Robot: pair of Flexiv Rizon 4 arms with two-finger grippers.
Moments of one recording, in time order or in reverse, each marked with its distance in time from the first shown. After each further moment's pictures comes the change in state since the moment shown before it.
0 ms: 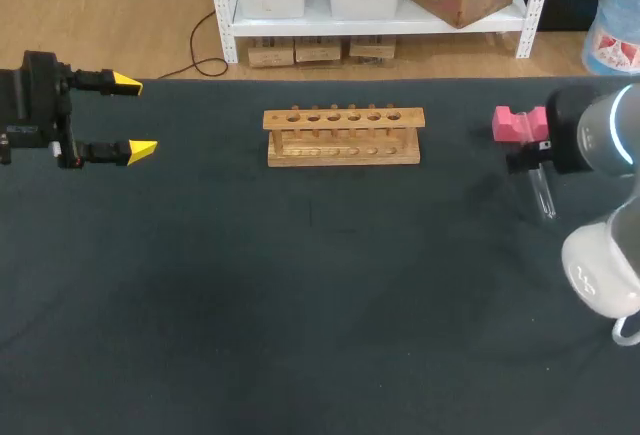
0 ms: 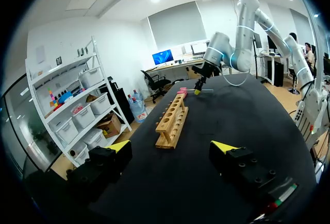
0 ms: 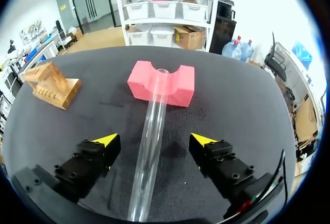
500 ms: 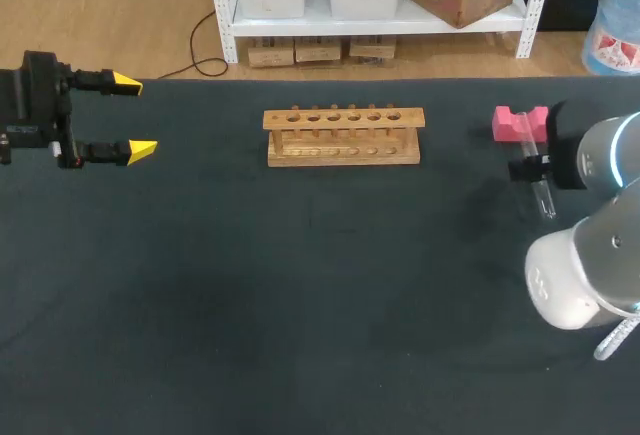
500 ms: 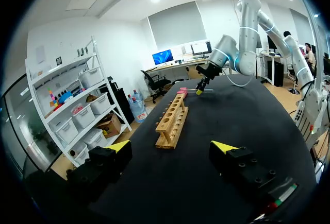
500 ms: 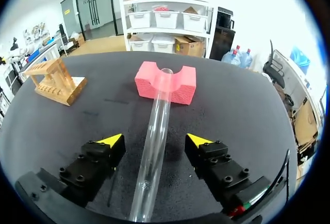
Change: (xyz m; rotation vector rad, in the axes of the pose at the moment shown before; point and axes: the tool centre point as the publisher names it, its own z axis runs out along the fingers) left arm 0.000 0.000 0.000 0.000 0.000 0.000; right arm 0.008 0.006 -0.003 0.013 -0.082 -0.021
